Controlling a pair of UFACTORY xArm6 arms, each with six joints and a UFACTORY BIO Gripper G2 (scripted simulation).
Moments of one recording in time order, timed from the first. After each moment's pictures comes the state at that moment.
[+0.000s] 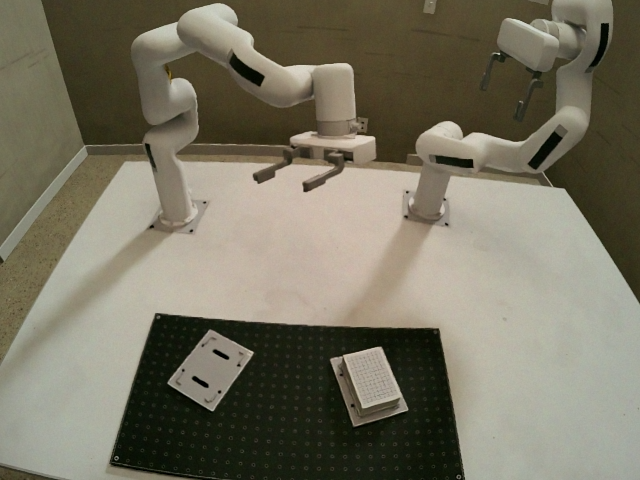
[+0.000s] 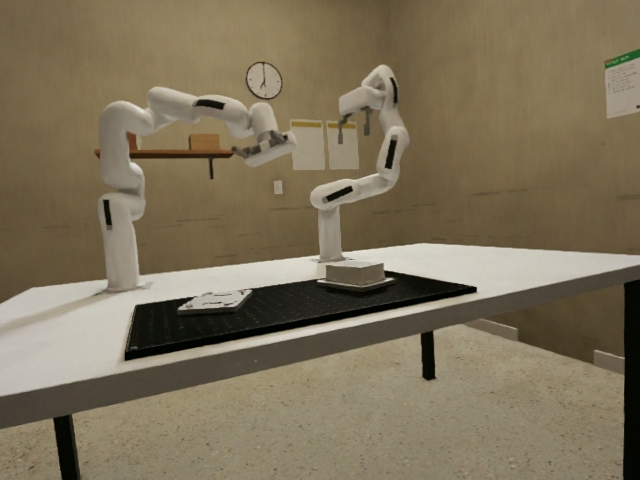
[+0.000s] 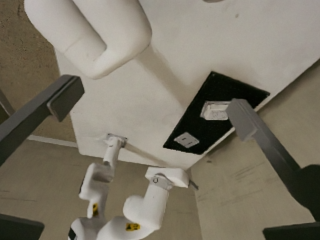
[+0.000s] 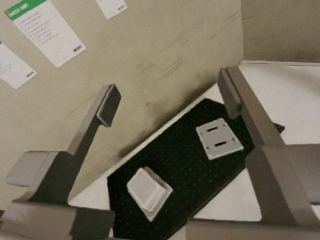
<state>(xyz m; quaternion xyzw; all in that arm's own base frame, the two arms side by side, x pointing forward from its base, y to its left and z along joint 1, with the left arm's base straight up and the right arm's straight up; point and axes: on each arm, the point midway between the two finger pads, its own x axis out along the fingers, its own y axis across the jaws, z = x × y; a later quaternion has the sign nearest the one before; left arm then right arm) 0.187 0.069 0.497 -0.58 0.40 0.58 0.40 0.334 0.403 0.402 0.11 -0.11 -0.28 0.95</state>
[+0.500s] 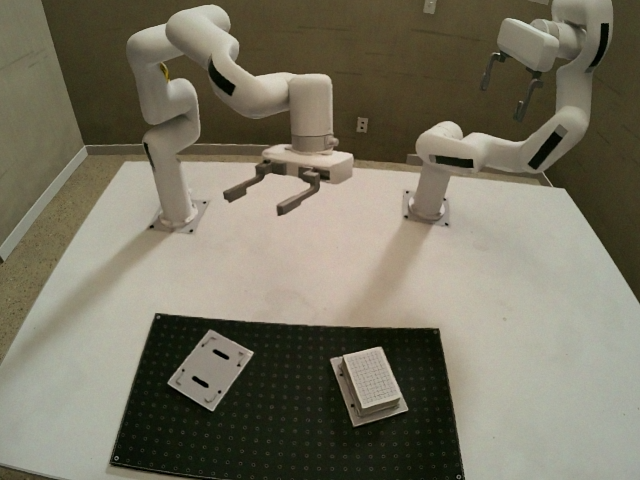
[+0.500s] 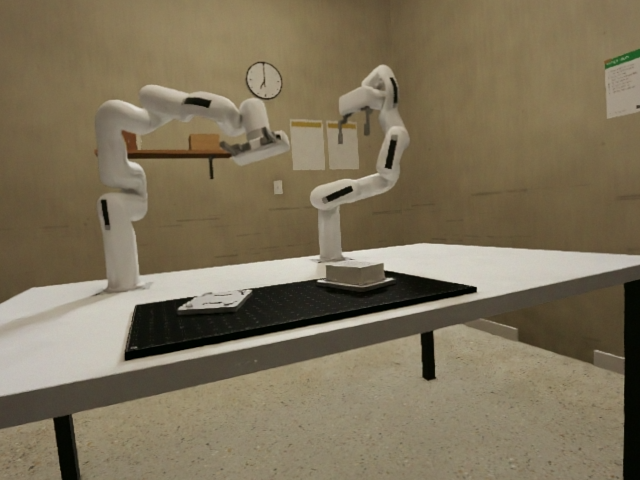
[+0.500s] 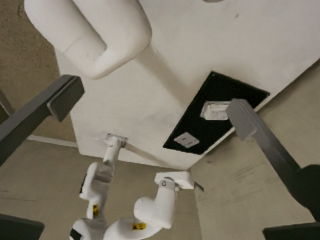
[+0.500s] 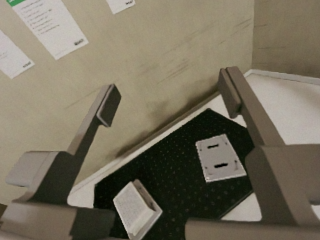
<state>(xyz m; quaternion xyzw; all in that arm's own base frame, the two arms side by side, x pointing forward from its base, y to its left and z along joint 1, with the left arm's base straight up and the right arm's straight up) 0.187 0.069 0.497 -0.58 0.40 0.58 0.40 0.390 0.367 0.399 0.08 -0.11 -0.25 0.96</state>
